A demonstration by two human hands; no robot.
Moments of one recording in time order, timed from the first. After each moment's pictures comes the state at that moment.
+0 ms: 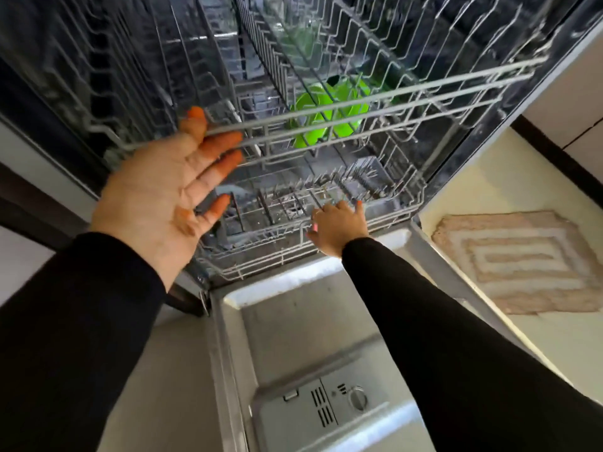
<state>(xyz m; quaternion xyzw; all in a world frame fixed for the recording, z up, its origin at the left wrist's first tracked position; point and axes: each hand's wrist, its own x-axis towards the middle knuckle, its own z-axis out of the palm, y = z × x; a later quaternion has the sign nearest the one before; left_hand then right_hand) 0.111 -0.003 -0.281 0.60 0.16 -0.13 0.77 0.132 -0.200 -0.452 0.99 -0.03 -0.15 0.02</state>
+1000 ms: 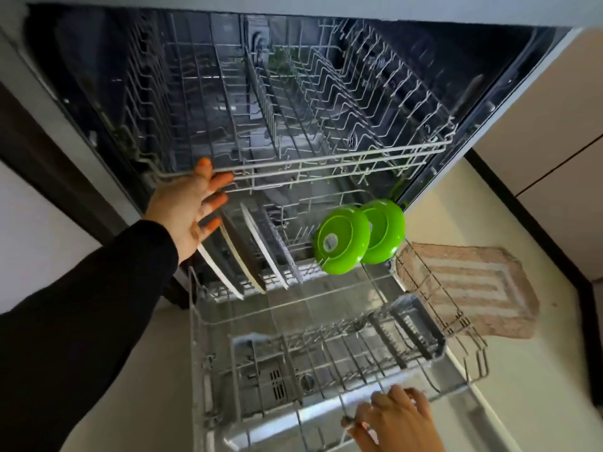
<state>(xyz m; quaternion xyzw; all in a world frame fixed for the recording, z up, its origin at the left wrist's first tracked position) 0.093 -0.006 -0.250 0.61 0.18 -0.17 0.75 -0.174 -0.243 -0.381 1.00 0.02 -0.05 0.02</state>
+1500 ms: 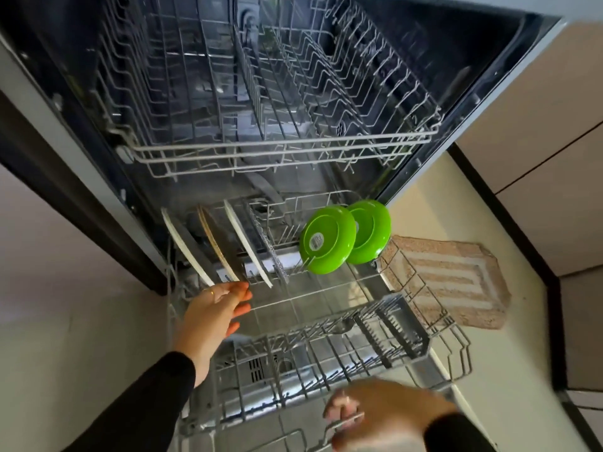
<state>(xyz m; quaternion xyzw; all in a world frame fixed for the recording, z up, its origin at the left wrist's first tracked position) -0.031 -0.033 -0.350 0.66 0.23 -0.27 0.66 -0.122 -0.253 -0.299 0.80 0.01 -0.56 -0.20</state>
